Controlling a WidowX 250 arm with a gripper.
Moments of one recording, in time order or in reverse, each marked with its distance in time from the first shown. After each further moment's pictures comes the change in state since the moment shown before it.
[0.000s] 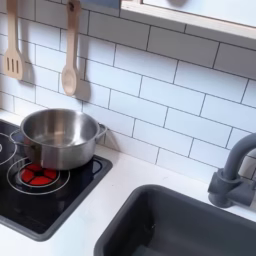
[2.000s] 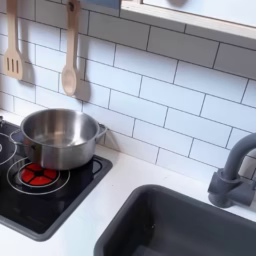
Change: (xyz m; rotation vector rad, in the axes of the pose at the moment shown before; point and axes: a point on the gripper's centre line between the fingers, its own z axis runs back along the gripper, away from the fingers) arm 0.004 -0.003 -0.009 0.021 0.001 0.028
